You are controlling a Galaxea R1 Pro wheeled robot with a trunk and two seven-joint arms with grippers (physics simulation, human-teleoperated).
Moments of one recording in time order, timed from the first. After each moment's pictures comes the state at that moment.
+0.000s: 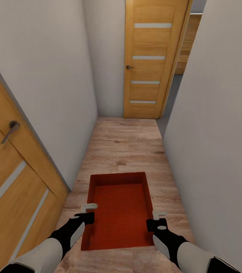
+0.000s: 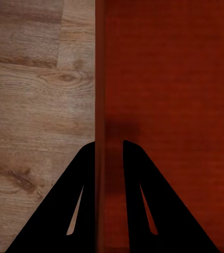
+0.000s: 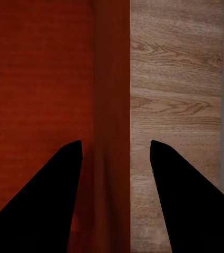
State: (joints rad) left arm -0.69 -0.05 -0.24 -0.31 0.30 0.15 0.13; right arm -0.71 0.06 0.92 -0.19 -0.80 -0.03 -0.30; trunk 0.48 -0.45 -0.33
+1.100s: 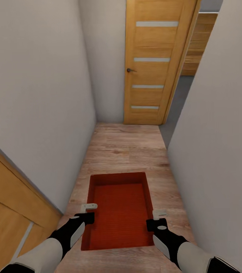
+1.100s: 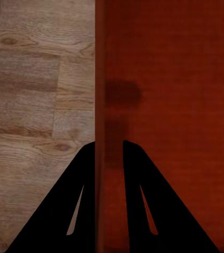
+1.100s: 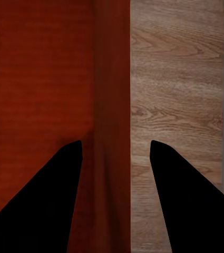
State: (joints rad) left arm -0.69 -0.05 -0.24 -0.31 0.30 0.15 0.13; right arm -0.71 0.06 0.92 -0.19 -0.80 -0.03 -0.30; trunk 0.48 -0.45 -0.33
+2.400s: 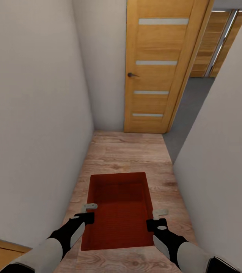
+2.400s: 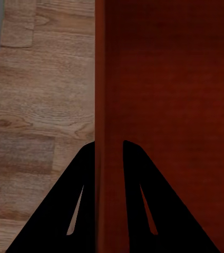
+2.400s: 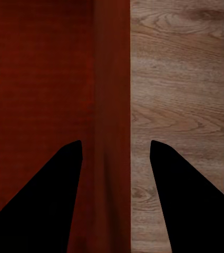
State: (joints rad) left arm -0.69 -0.05 -0.24 -0.31 0.30 0.15 0.13; right arm -0.71 0.06 0.92 -0.18 -0.80 -0.03 -0.30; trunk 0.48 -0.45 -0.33
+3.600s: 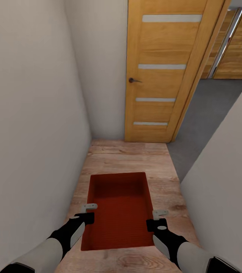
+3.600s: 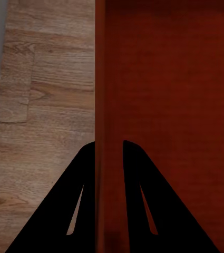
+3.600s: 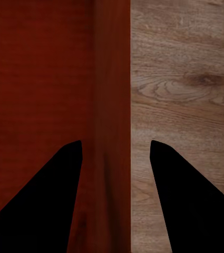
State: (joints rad) left arm -0.69 -0.05 -0.23 -0.31 0.30 0.15 0.13; right arm -0.71 0.06 0.92 -0.19 -0.80 -0.03 -0.30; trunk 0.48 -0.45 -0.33
